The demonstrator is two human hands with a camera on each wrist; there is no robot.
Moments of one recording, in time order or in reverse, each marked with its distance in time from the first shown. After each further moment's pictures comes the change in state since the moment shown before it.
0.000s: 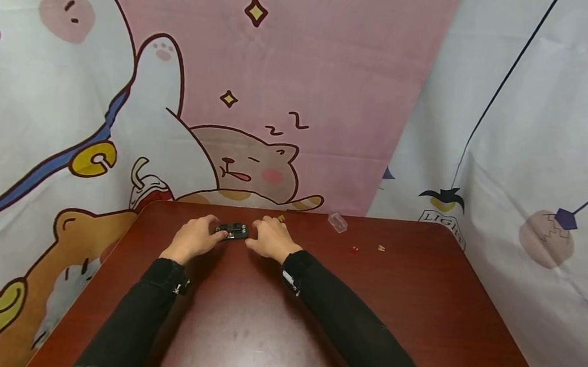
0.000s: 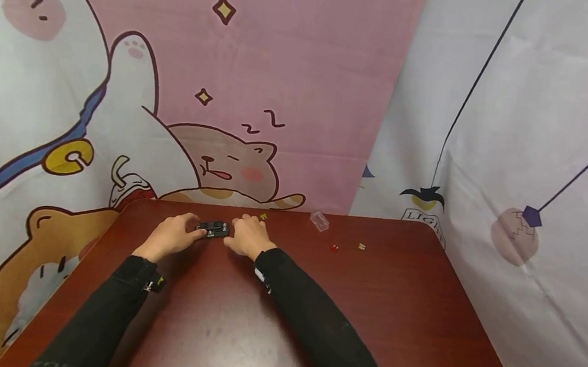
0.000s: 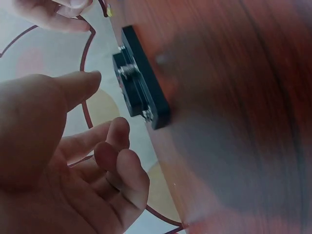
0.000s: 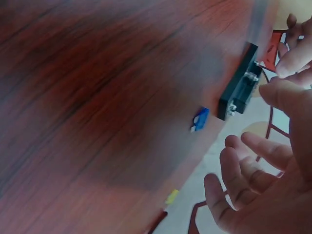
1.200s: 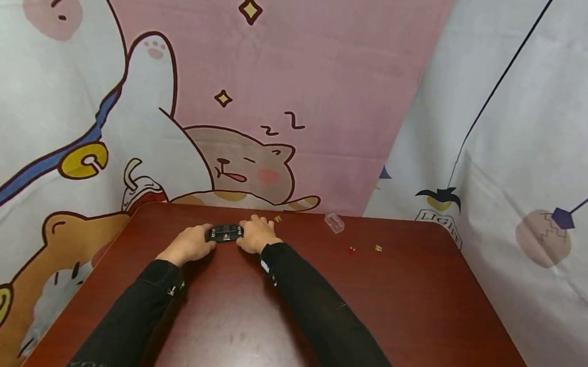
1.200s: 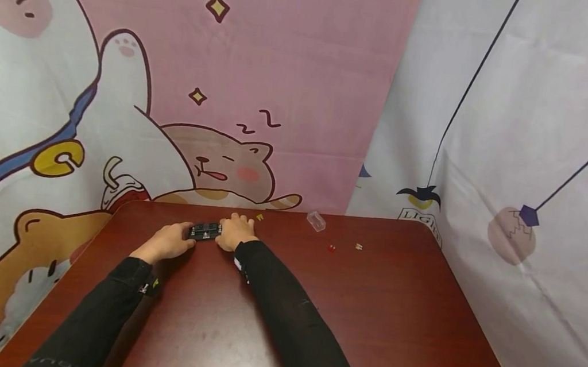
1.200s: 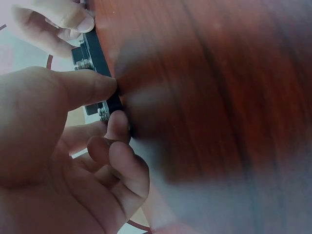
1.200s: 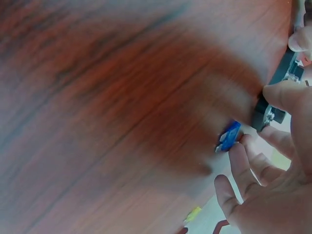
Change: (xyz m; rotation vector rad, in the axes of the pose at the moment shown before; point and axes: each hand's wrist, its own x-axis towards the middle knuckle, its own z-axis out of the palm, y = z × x) left_hand 0.015 -0.019 0.014 -0.002 -0.146 0.002; right_hand 0.053 -0.008 0.035 -0.058 -0.101 0.052
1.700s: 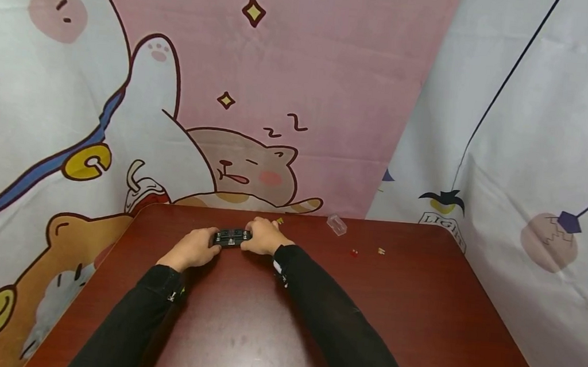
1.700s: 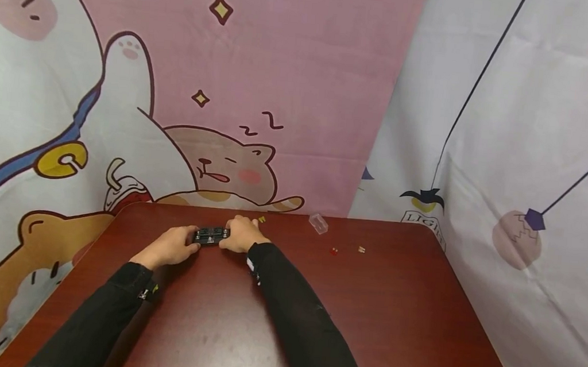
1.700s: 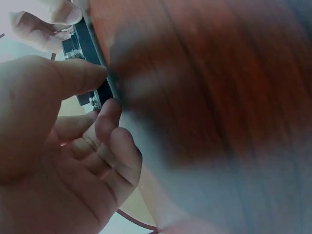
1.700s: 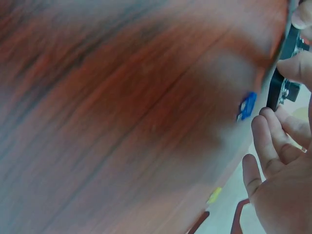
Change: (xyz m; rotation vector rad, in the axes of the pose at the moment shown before) left_hand -0.004 0.004 0.003 0.038 0.012 0.102; right_hand 0.003 0.024 -0.003 0.144 0.042 -0.145
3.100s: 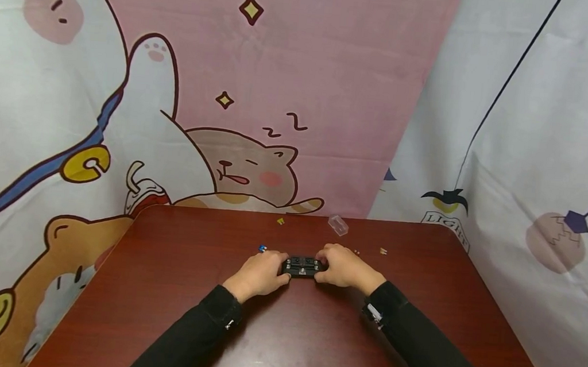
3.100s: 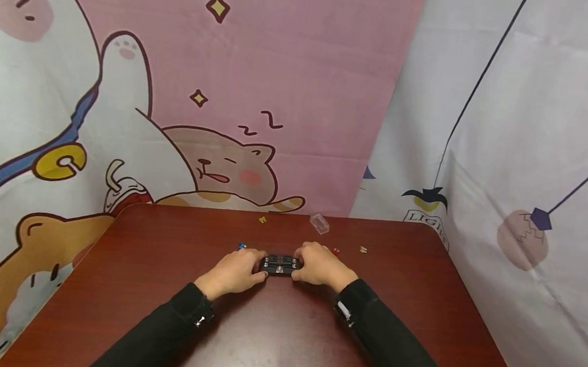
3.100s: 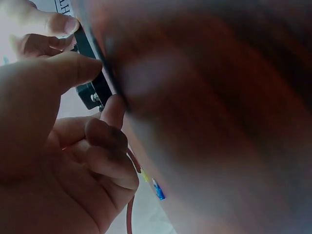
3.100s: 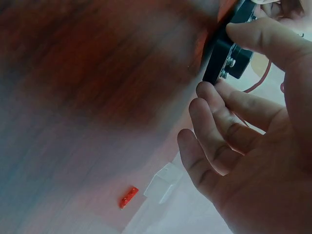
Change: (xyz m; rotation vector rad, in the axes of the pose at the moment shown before) left_hand -0.011 0.156 0.076 0.053 0.002 0.256; right_hand -0.172 0.116 -0.062 0.058 -0.065 0.019
